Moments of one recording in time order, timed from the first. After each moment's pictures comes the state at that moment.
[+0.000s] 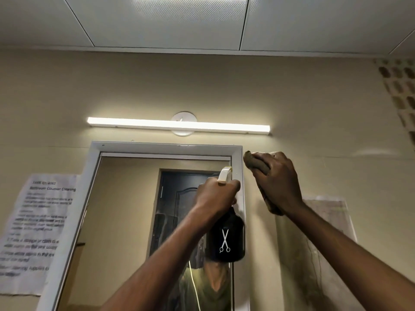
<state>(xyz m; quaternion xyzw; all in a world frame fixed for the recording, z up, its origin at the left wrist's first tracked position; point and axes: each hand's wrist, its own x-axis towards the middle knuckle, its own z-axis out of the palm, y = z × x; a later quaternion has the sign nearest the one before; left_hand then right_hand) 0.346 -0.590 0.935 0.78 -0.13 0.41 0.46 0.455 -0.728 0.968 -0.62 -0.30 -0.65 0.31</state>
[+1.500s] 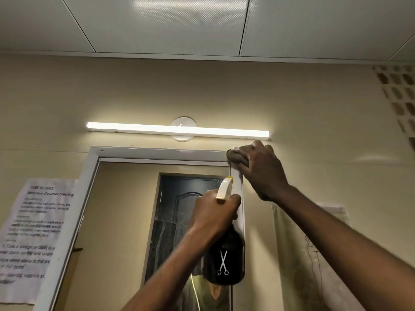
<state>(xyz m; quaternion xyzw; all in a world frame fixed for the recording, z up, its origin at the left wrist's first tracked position) 0.346 -0.593 0.920 0.76 -0.15 0.46 0.44 0.435 -0.707 1.010 -0.68 -0.29 -0.65 0.16</state>
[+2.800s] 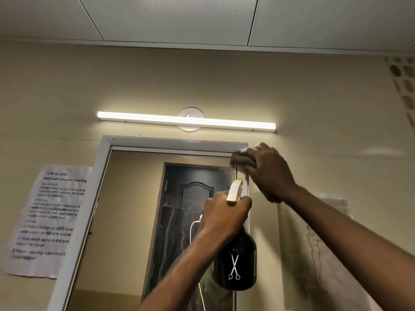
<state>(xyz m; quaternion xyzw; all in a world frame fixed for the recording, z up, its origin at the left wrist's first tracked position) 0.331 -0.600 0.896 0.77 -0.14 0.44 0.44 0.440 -0.712 0.990 -0.69 -0.33 -0.63 0.15</state>
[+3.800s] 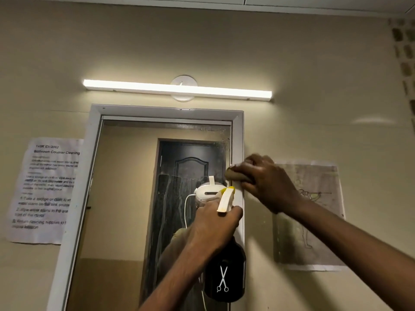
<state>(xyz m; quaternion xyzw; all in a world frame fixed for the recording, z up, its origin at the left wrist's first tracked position) 0.331 -0.592 0.826 0.79 -0.13 0.41 0.43 0.440 -0.730 0.896 -0.70 -0.40 -0.59 0.05</state>
